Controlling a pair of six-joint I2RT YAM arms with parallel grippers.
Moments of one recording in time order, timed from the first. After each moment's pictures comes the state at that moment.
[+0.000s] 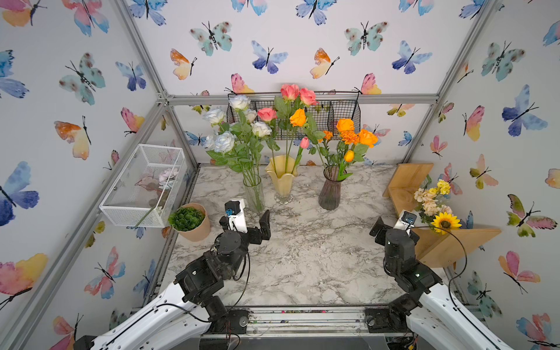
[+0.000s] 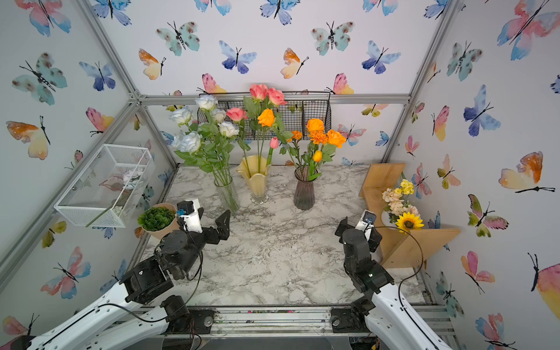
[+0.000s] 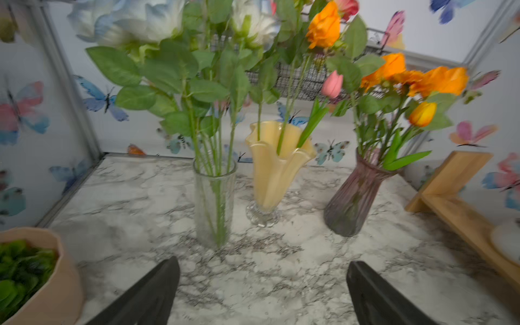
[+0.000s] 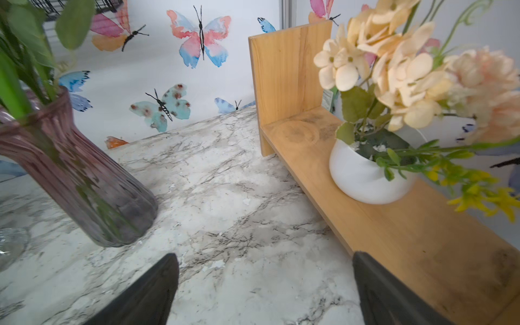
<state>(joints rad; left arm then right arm) -0.87 0.63 0.64 -0.27 -0.74 -0.31 0.48 0.64 0.35 -0.12 0.80 0.36</state>
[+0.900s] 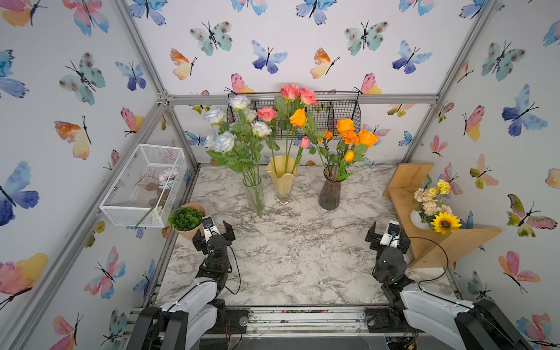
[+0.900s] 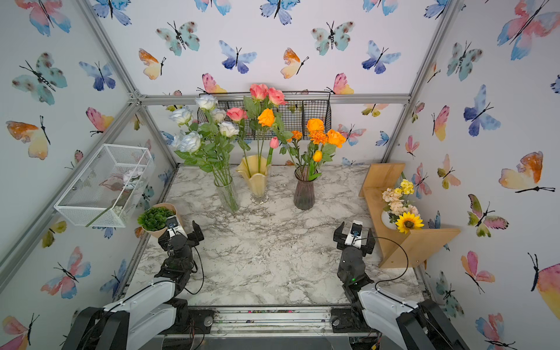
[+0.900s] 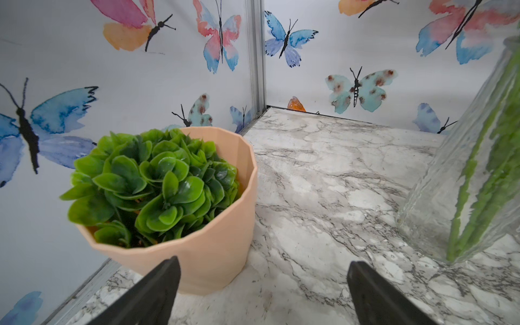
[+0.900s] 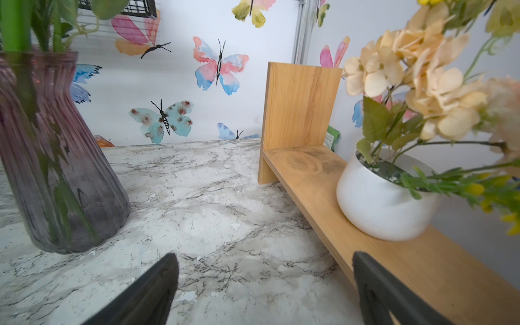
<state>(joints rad) -0.17 1.10 0.12 0.74 -0.55 -0.11 0.48 1.13 0.00 1.08 0.79 -0.09</state>
